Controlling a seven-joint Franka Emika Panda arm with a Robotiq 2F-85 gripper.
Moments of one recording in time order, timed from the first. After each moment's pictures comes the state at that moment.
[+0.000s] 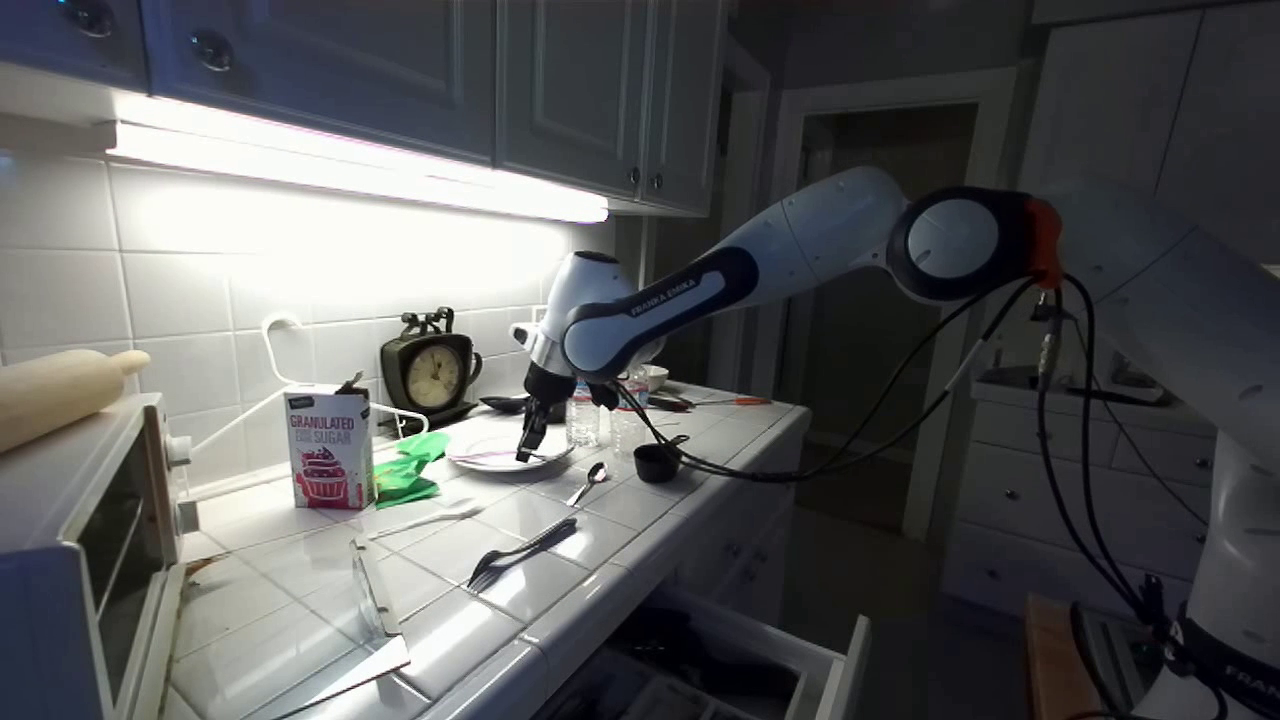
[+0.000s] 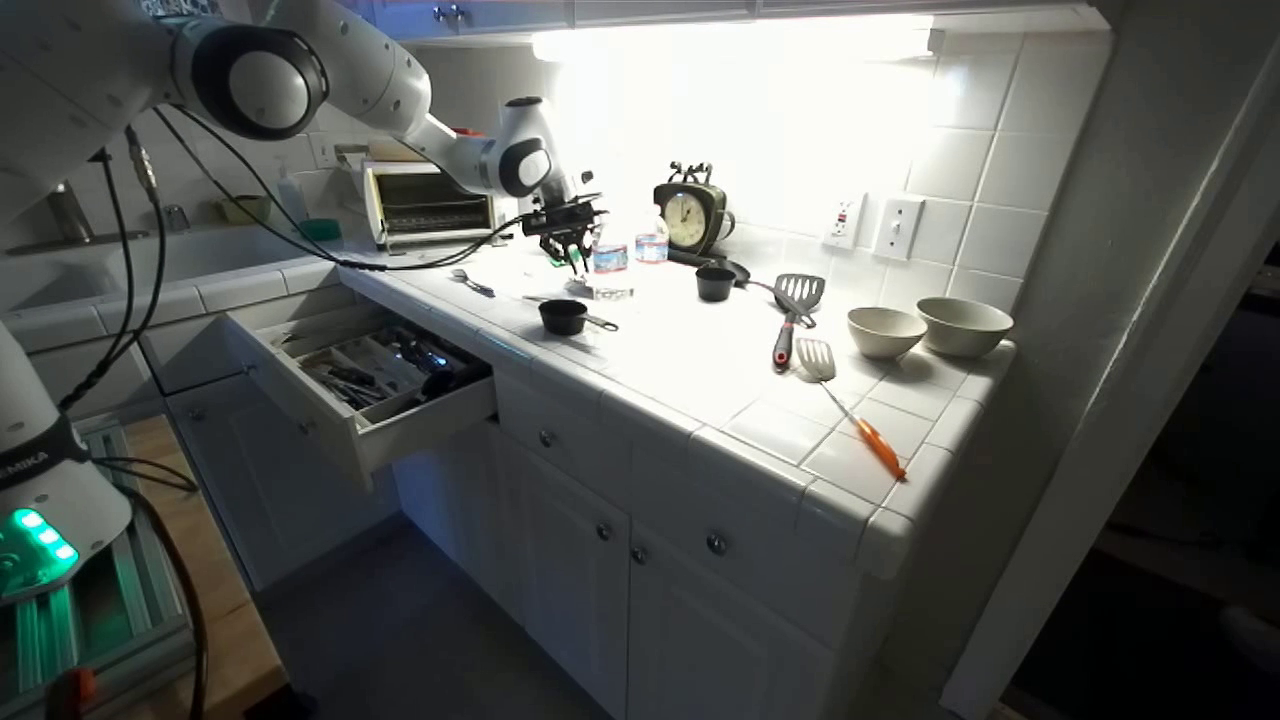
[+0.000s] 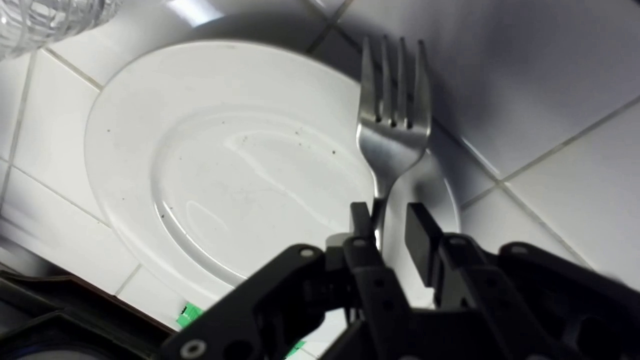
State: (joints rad) arm 0.00 0.91 0.12 -1.19 -0.18 2.49 -0.58
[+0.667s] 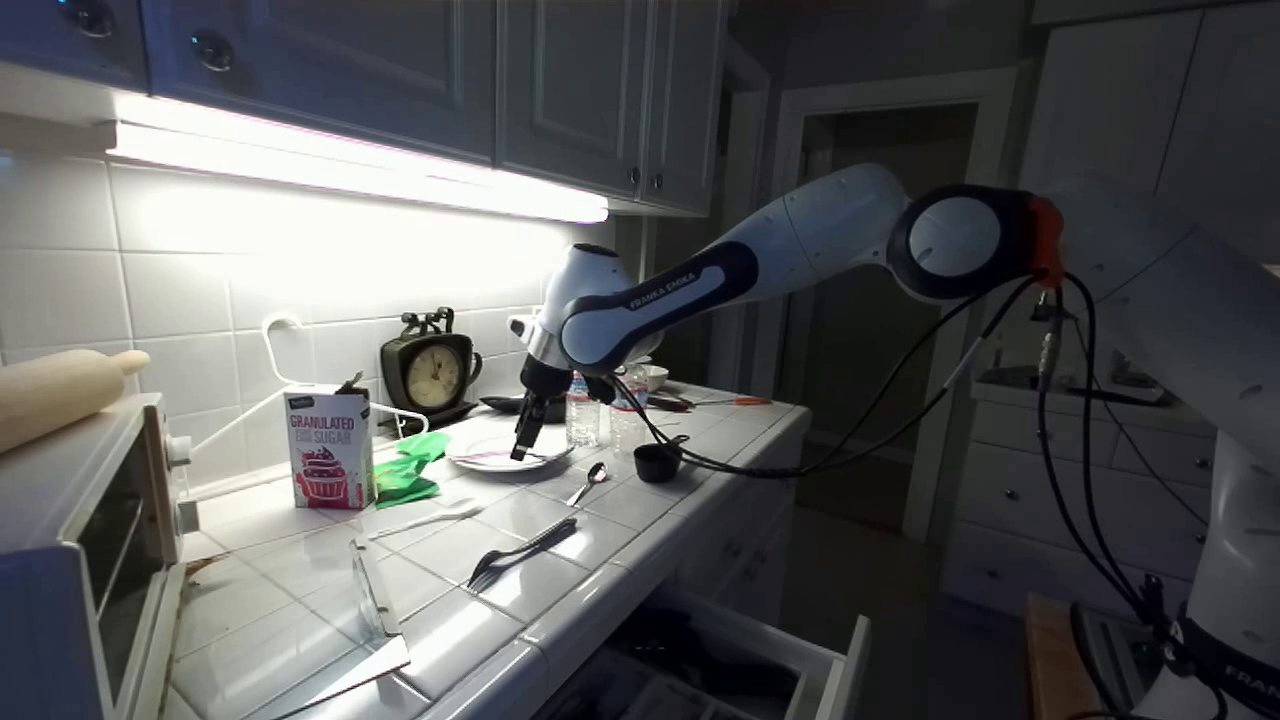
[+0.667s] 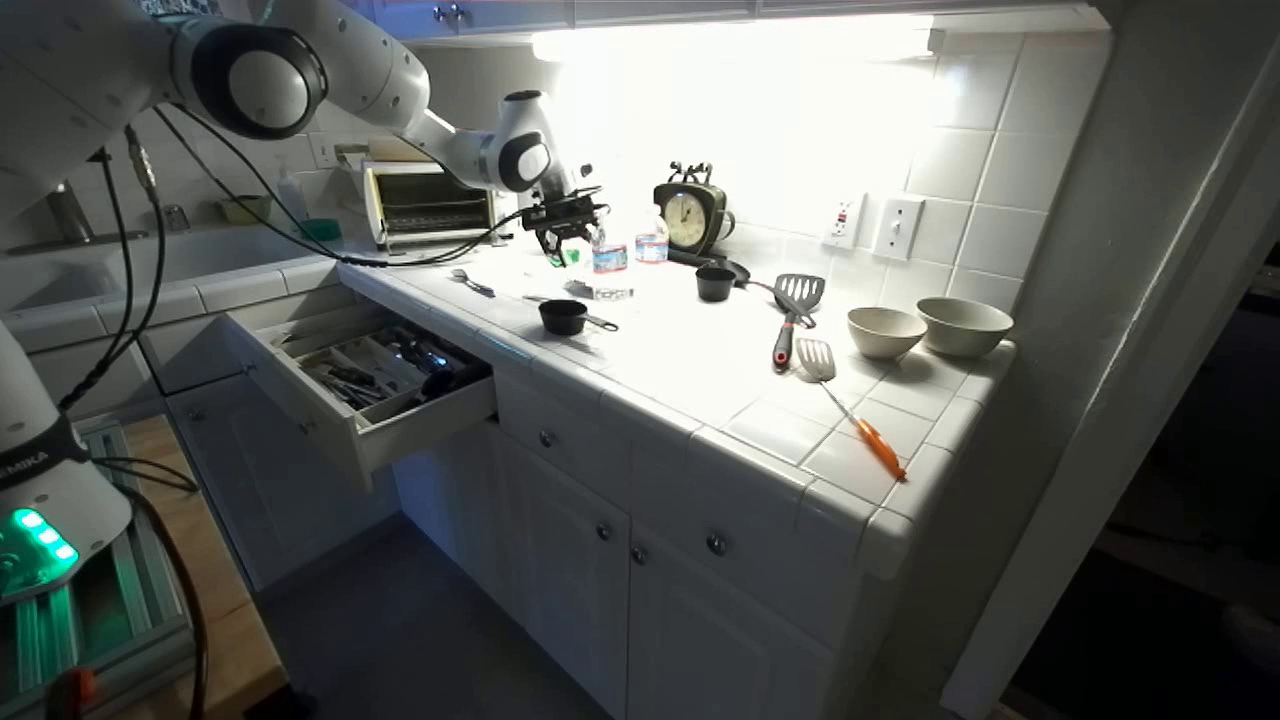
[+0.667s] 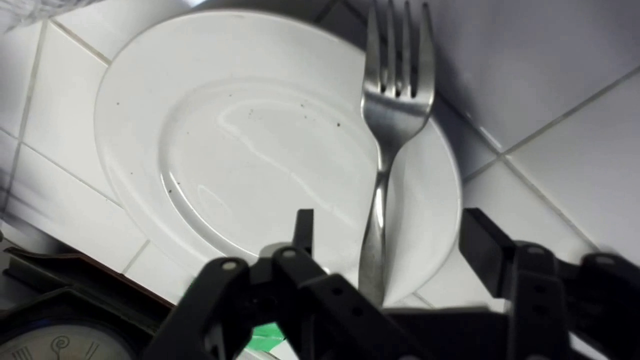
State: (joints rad) arm 0.00 0.91 0.13 -1.18 -0.18 2.49 -0.58
